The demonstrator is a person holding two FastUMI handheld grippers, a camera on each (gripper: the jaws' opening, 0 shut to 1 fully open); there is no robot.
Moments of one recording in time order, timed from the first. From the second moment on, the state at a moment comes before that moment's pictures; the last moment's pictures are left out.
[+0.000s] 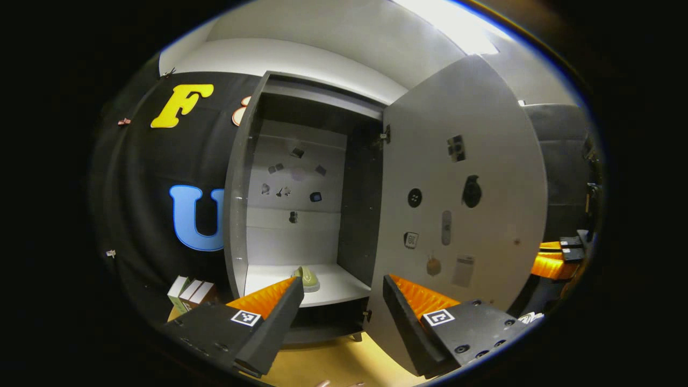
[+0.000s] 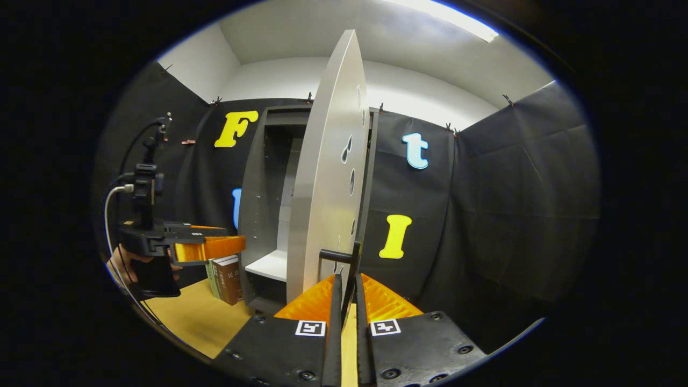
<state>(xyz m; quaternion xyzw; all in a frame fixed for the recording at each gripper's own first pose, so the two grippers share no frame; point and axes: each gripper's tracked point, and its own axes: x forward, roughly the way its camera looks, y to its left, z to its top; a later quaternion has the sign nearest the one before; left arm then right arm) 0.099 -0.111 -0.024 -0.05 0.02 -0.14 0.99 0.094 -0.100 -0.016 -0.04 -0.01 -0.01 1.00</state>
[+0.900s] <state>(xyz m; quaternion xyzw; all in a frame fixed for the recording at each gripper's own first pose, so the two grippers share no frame) 0.278 -0.106 -0.070 0.03 0.11 -0.13 0.99 0.047 -0.201 -0.010 -0.01 -0.02 -0.07 1.00</state>
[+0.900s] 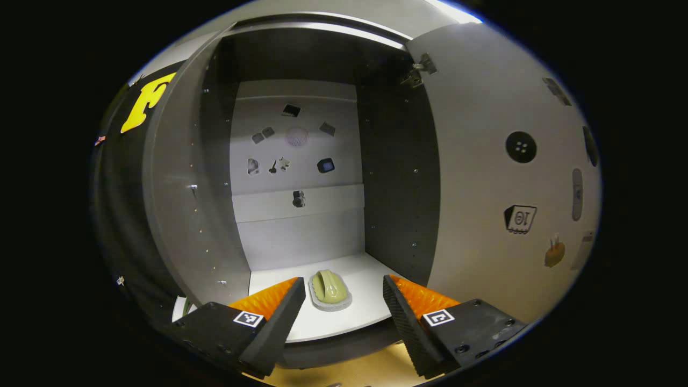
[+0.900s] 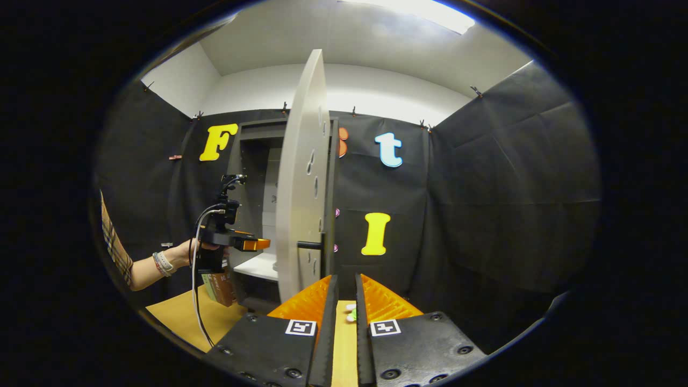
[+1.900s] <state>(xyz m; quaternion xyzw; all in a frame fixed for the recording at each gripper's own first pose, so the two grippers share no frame) 0.408 -0.106 -0.153 0.01 0.29 -0.11 0.95 0.096 -0.306 -0.063 -0.03 0.03 -0.15 0.99</state>
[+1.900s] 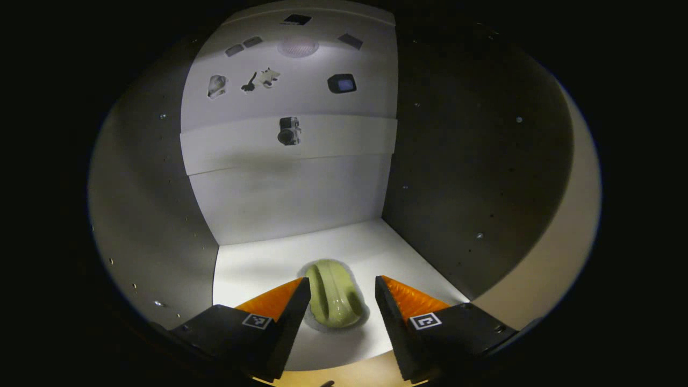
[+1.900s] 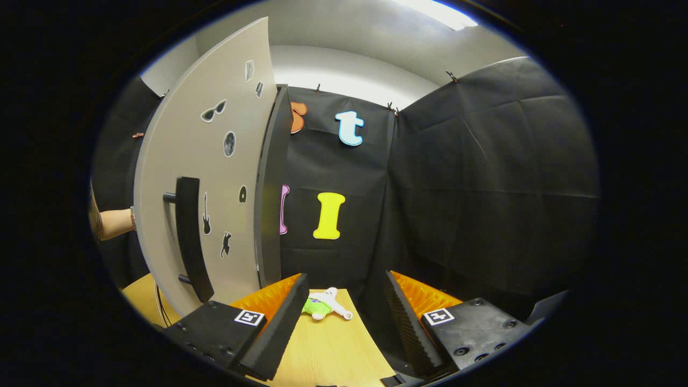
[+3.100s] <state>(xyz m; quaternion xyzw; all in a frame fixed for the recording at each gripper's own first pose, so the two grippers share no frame) 0.372 -0.108 -0.158 -0.08 0.33 -0.06 0.94 0.122 -0.317 -0.077 0.00 0.04 -0.11 0.99</state>
